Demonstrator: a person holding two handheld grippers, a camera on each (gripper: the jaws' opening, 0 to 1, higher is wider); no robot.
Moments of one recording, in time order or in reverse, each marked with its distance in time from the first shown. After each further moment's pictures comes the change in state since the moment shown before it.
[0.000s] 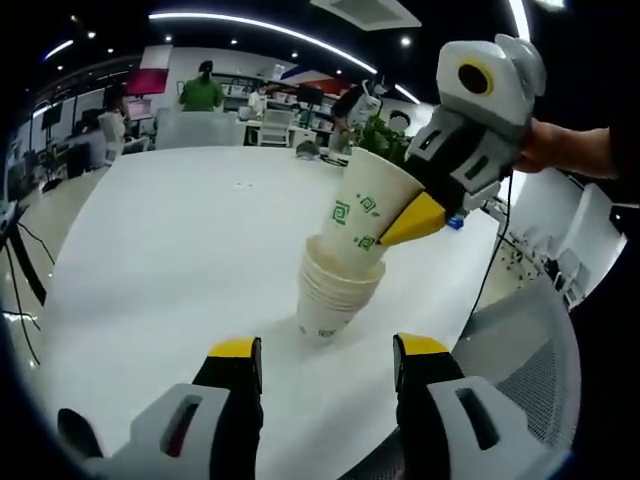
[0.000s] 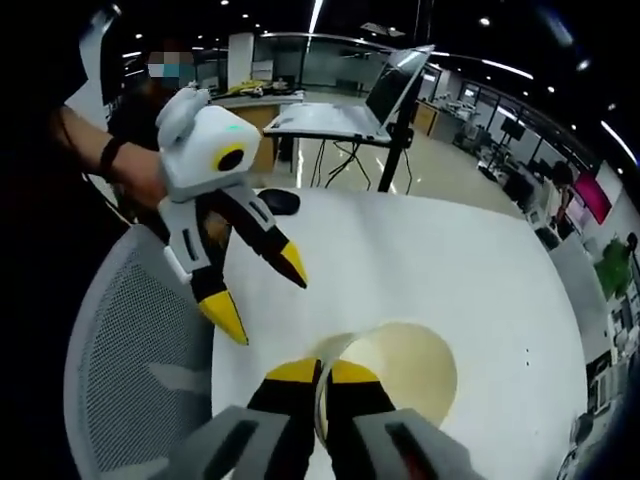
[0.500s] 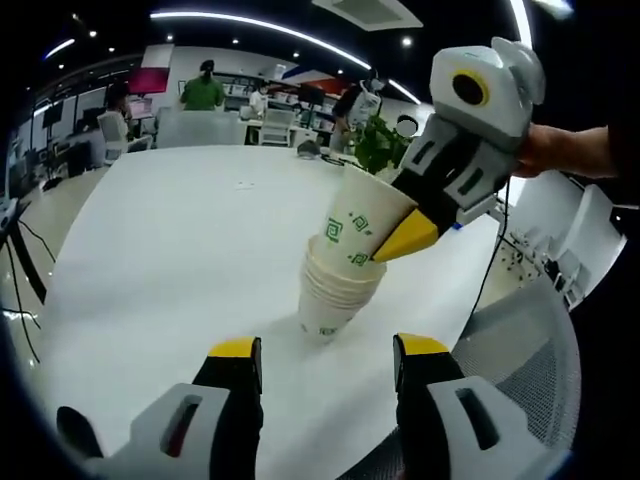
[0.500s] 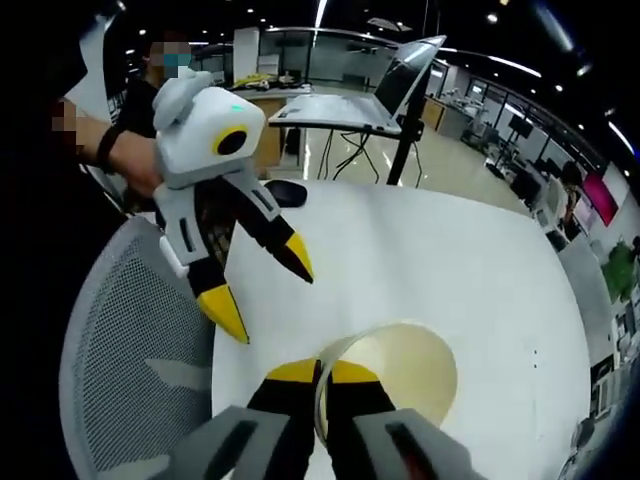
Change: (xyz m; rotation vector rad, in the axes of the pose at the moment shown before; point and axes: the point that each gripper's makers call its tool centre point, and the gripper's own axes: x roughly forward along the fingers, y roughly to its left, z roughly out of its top) left arm 0.000 0.003 -0.004 -0.005 0.003 0.001; right arm 0.008 0.003 -0.002 -0.012 0.019 0.023
